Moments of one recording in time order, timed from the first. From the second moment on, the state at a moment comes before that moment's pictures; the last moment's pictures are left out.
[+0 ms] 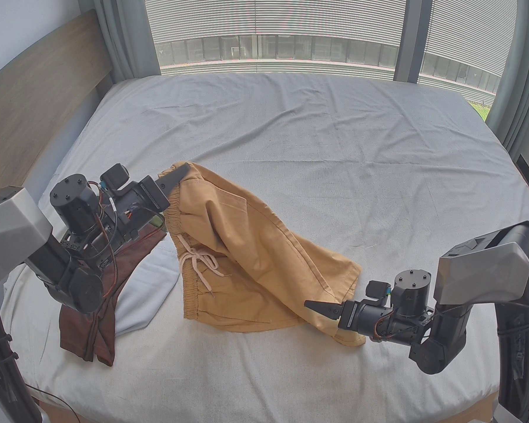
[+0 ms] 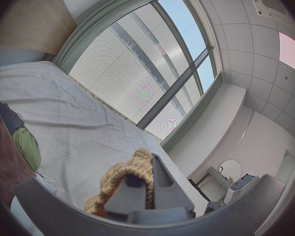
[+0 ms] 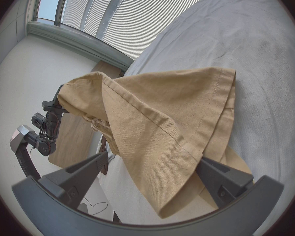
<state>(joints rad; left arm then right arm) -0.22 2.08 -0.78 -1.54 -0.44 -0.67 0.47 2.41 -0.51 -1.54 0.37 0.71</state>
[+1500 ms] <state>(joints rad) -0.21 2.07 -0.78 -1.54 -0.44 -0.67 0.42 2.41 -0.72 -1.54 0.20 0.88</state>
